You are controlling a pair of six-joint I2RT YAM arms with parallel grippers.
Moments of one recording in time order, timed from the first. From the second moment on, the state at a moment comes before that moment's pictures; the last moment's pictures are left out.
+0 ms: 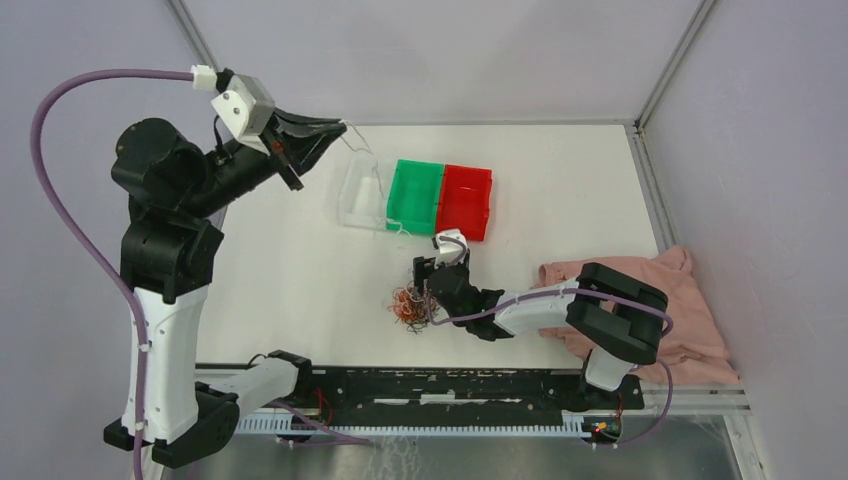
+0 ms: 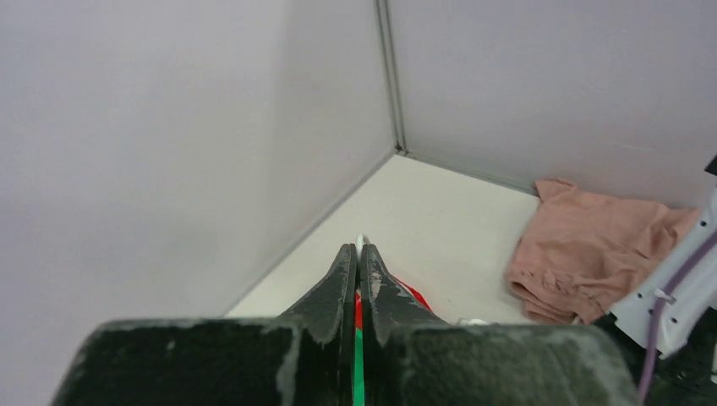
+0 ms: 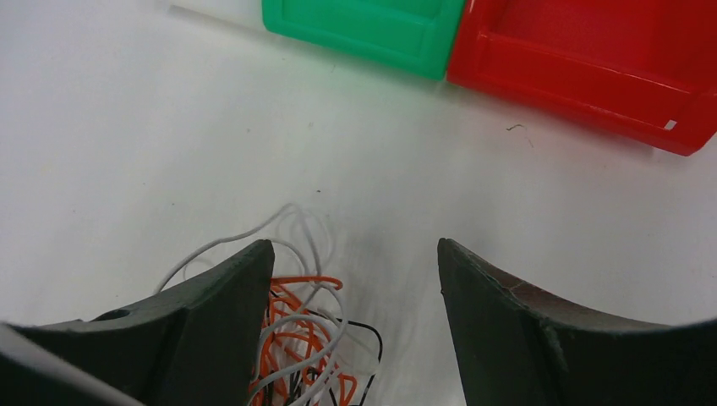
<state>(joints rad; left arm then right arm) -0.29 1.09 1.82 -0.60 0.65 0.10 1.14 1.69 0.71 0.51 0.70 0.53</state>
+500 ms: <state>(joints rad) -0.29 1.12 1.93 -0.39 0.44 0.10 1.13 1.65 0.67 0.51 0.71 0.55</state>
